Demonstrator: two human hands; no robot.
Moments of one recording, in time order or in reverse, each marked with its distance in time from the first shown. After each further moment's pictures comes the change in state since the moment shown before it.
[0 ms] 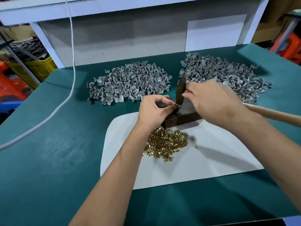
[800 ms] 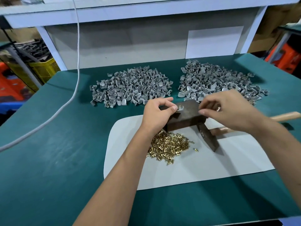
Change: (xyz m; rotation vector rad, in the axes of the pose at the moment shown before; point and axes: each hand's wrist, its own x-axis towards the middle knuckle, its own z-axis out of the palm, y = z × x) left_hand -0.001 0.003 0.002 -0.056 -0.009 0.013; right_hand -0.018 0.046 0.001 0.373 -0.058 -0.028
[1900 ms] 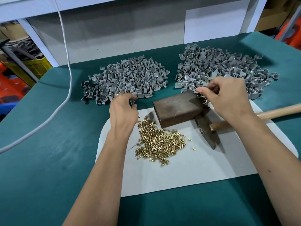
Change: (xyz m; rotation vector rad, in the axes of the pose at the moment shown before) left_hand 0.021 -0.043 -0.052 0.688 0.334 0.053; right_hand 0.021 0.035 0.042 0.074 0.406 0.225
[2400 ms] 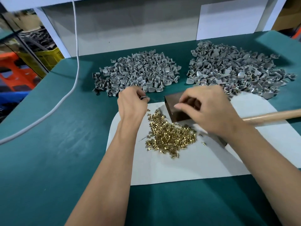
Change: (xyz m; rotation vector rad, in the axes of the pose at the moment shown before) left_hand 0.002 0.002 -0.004 -0.067 0.050 -0.173; right_hand -0.039 -0.071 0.011 0.091 -0.244 -0.401
